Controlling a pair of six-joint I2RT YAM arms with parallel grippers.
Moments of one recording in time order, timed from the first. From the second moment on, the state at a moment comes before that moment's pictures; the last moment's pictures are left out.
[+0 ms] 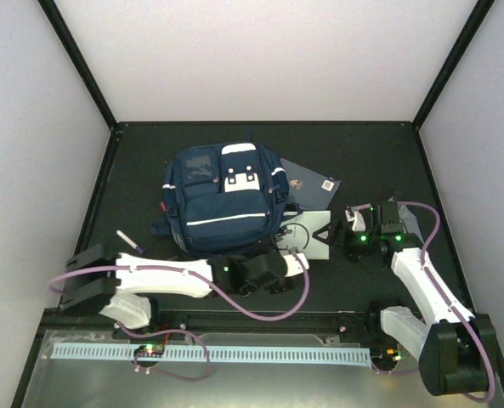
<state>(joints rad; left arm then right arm) -1.35 1.40 0.82 -0.11 -0.45 0.17 0.10 0.98 0.53 -0.57 -0.77 0.55</state>
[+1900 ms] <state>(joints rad) -1.41 1.98 0.83 0.64 -1.03 0.38 0.11 1.06 0.63 -0.59 -0.69 0.53</state>
